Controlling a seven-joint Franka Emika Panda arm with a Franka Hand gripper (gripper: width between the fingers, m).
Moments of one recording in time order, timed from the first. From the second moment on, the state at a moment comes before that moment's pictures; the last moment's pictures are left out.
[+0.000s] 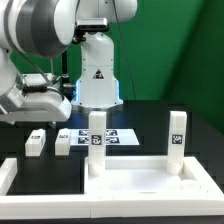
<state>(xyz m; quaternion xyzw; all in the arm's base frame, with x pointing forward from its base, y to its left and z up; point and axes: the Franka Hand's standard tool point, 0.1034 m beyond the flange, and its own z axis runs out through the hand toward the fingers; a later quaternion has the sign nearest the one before) 0.458 -0.179 0.075 -0.91 0.15 0.36 0.11</state>
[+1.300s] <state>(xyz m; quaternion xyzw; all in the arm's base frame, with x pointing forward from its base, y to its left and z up) 0.440 -0.137 0.045 -0.91 0.15 0.38 0.11</state>
